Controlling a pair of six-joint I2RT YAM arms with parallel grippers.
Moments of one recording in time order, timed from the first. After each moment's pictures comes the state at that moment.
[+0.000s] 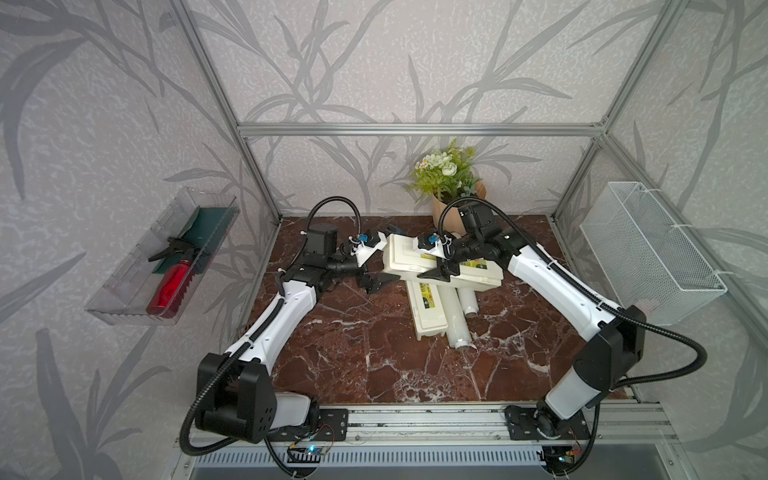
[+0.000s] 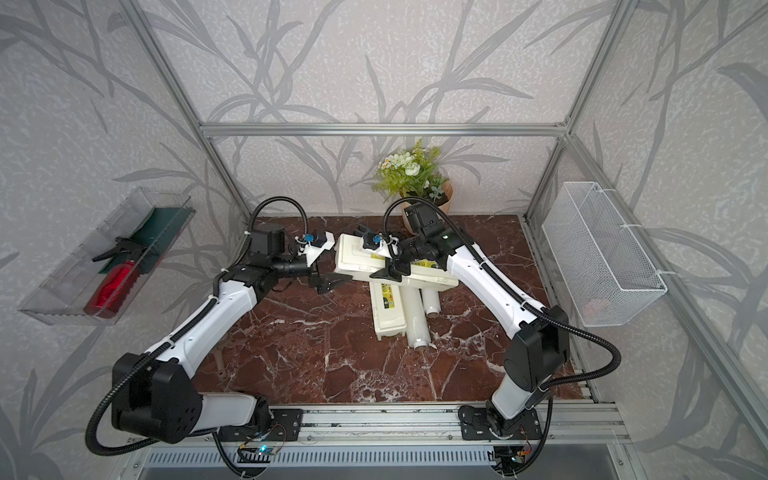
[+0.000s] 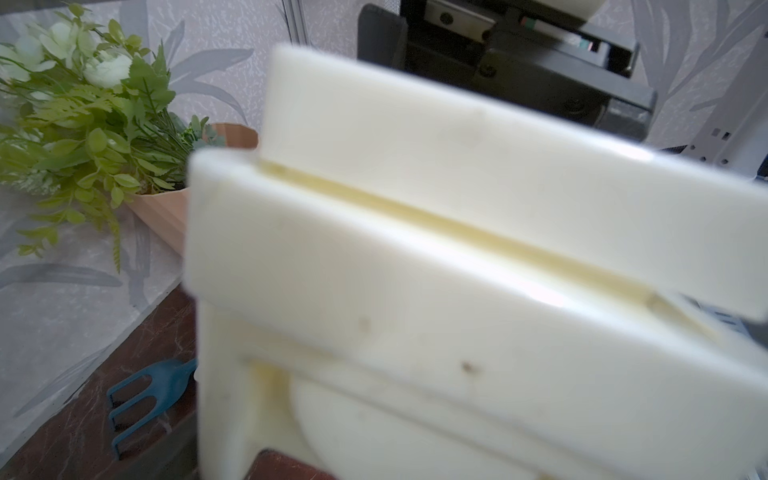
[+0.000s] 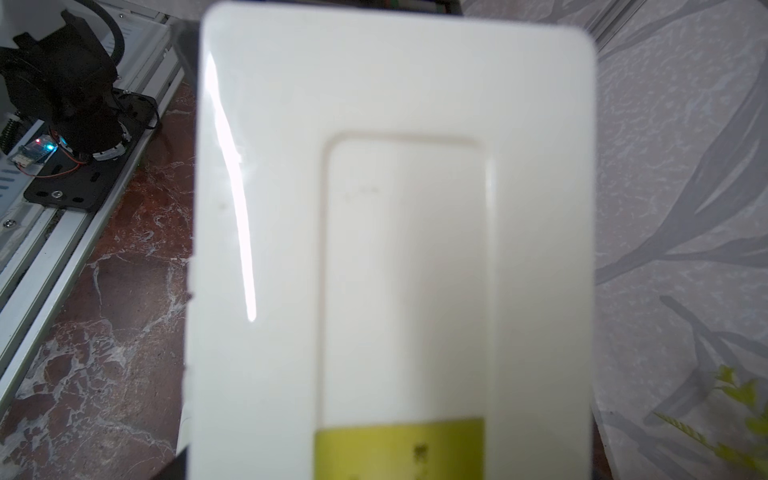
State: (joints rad) left arm -0.20 1.35 1.05 -0.21 0.96 0.53; right arm 0.56 1.67 1.62 -0.72 -0.68 -0.91
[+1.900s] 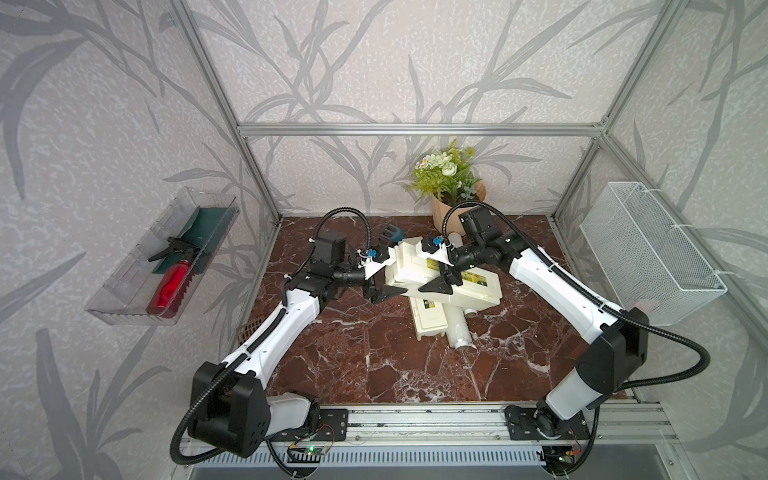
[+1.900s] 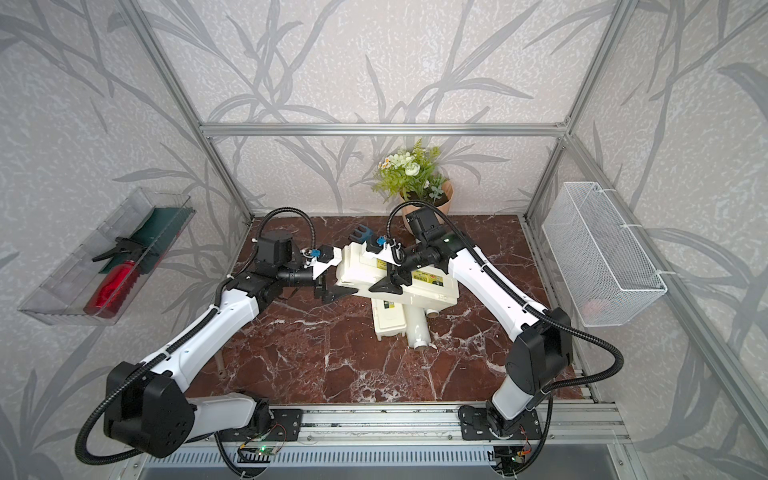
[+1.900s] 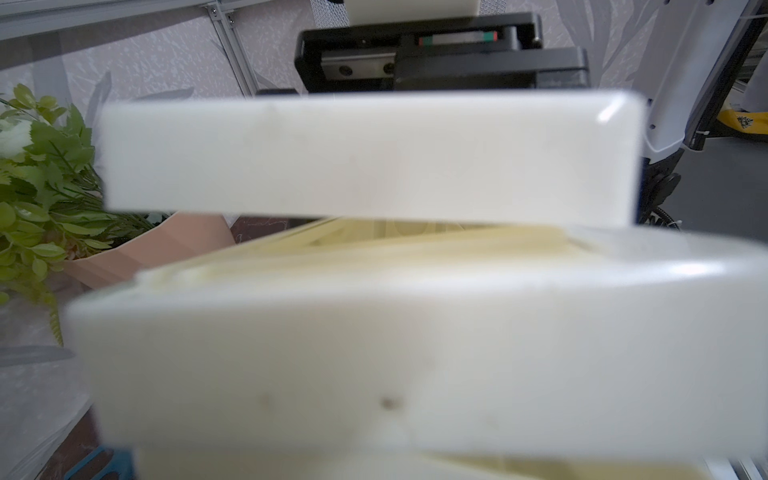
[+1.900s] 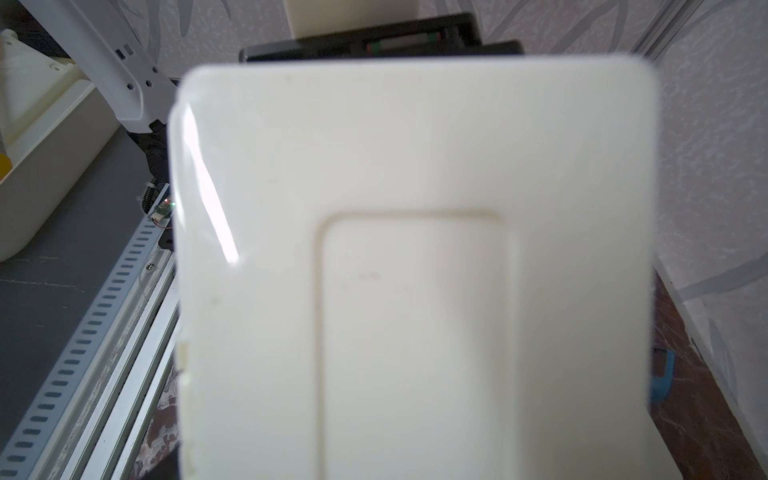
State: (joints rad) left arm -0.28 1.29 1.00 -0.24 0.98 0.63; right arm 0.55 1.64 1.57 -0.77 -0.84 -0.78
